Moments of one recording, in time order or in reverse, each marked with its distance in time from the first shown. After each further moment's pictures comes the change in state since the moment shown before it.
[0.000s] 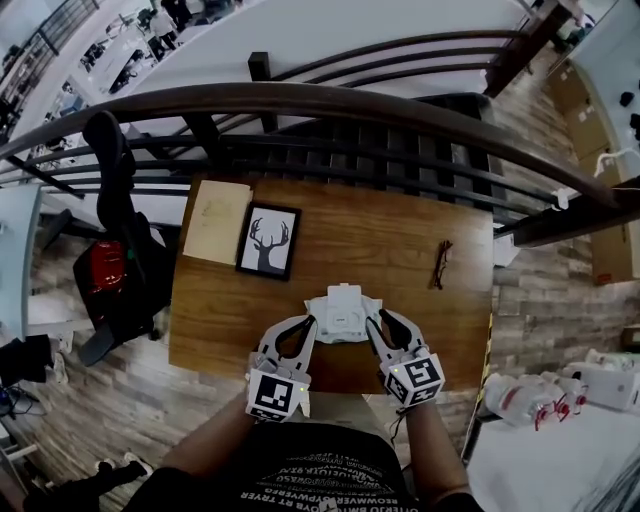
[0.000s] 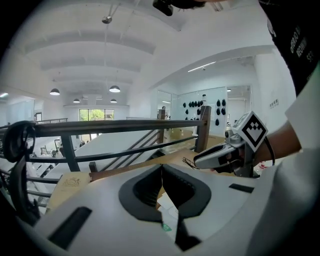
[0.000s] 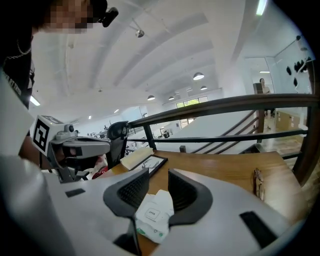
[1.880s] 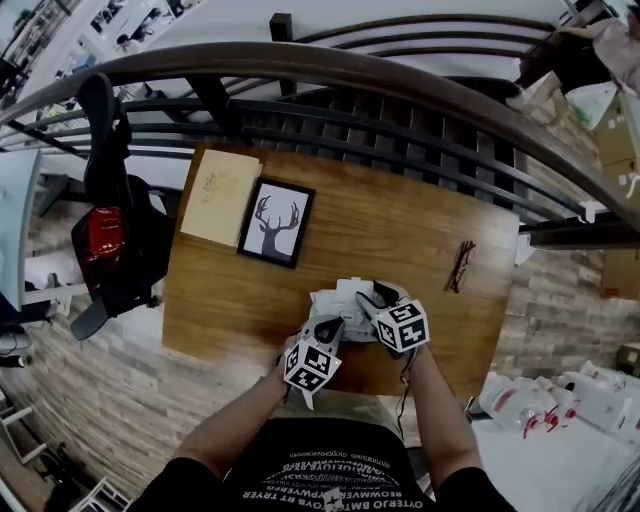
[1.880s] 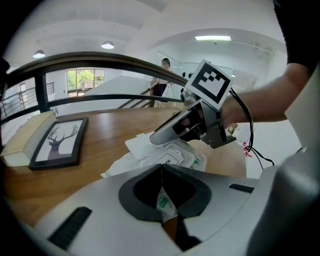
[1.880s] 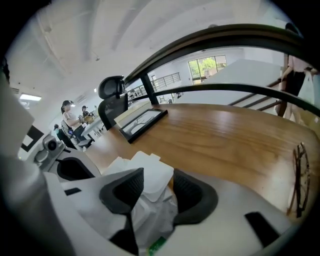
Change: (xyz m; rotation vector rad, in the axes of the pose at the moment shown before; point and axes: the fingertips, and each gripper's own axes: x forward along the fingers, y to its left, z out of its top) left arm 0.097 -0.064 -0.172 -0.112 0.393 -0.159; right arm 0.117 -0.050 -0.114 -0.023 0.452 0.157
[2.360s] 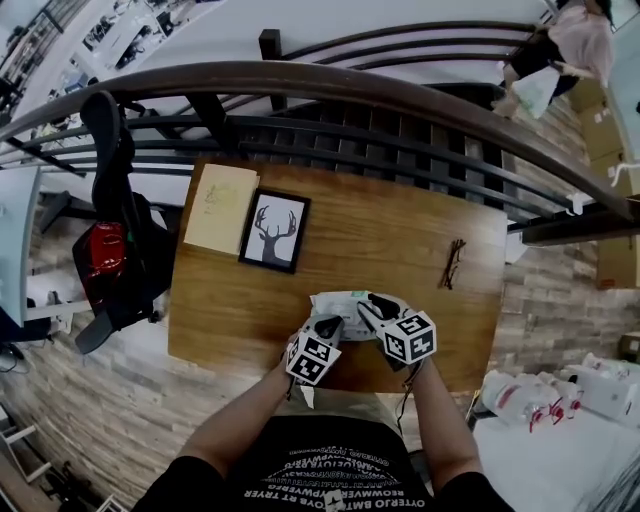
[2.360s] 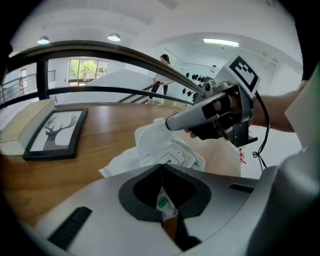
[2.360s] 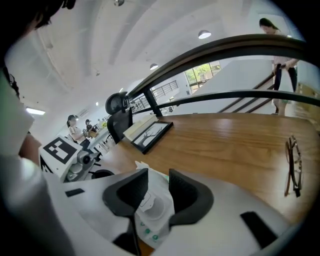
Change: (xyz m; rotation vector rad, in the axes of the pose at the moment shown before) left arm 0.002 0.005 -0.004 -0.086 0.039 -0.061; right arm -0.040 0.031 0.012 0.090 -0.095 0.060
